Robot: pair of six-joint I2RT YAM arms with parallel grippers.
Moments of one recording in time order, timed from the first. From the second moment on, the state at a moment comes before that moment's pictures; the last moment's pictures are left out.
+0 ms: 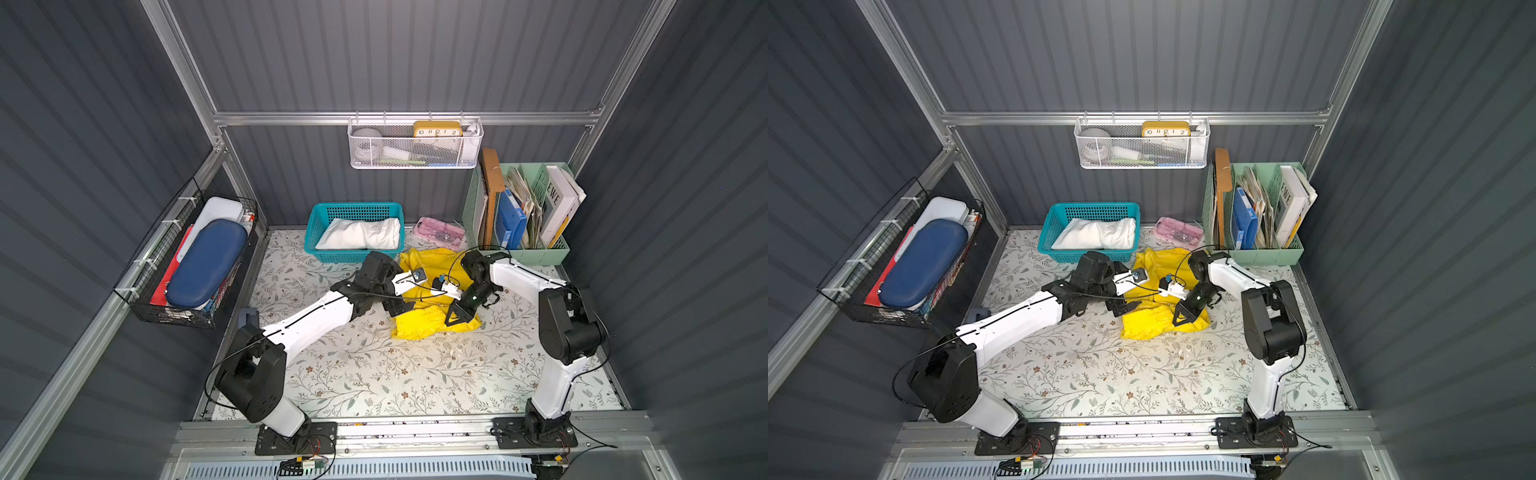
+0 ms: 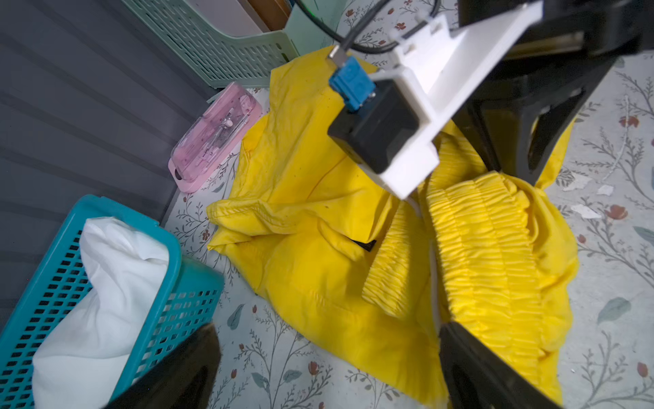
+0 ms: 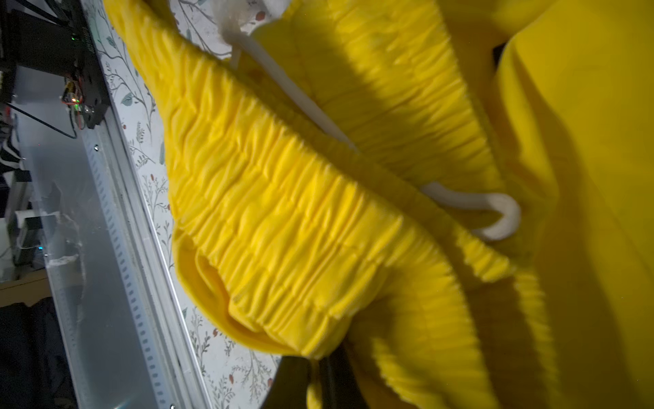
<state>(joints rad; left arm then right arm) -0.68 1.57 1.11 -0.21 0.21 0.73 0.28 1.90 1.35 -1.12 -0.64 -0.67</state>
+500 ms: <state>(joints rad) -0.91 1.60 1.00 -0.04 0.11 0.79 0.19 2.02 1.42 -1.27 -0.79 -0.54</state>
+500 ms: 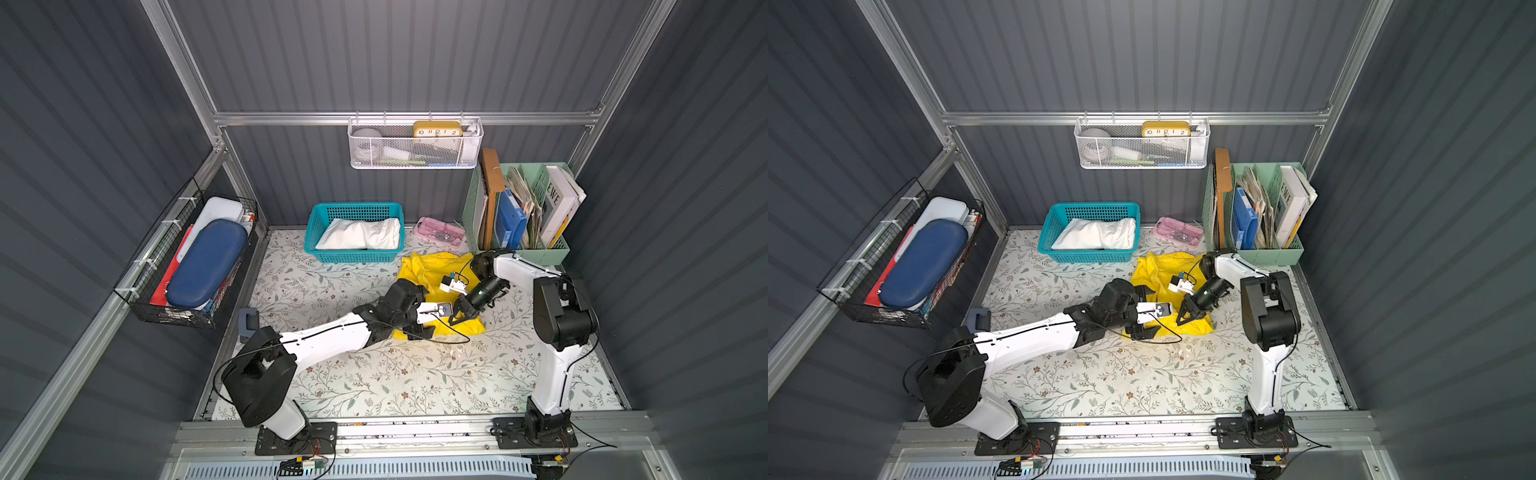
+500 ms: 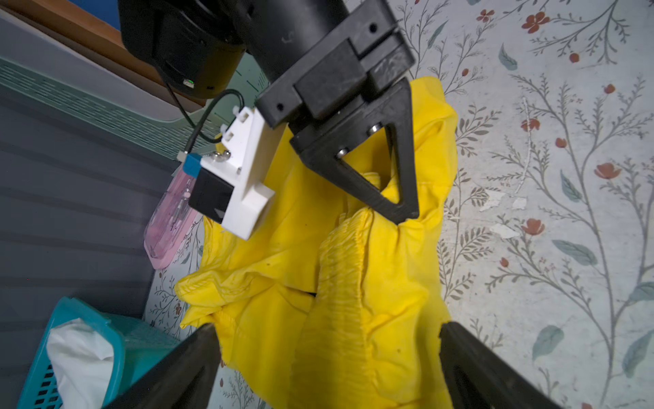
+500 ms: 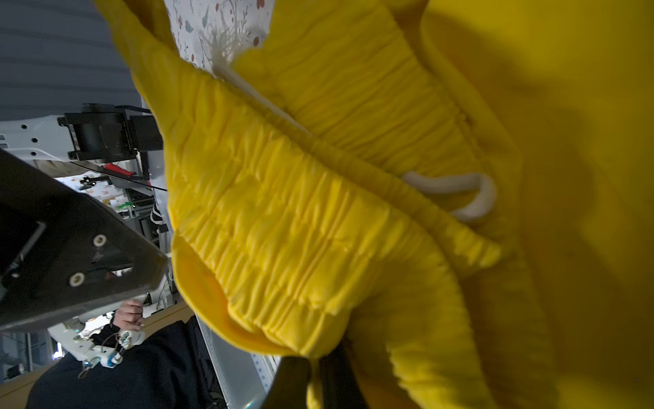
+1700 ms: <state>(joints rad) -0.90 1.88 1.08 0.03 0.19 0.75 0.13 2.00 1.36 -1.19 -0.83 -0.48</state>
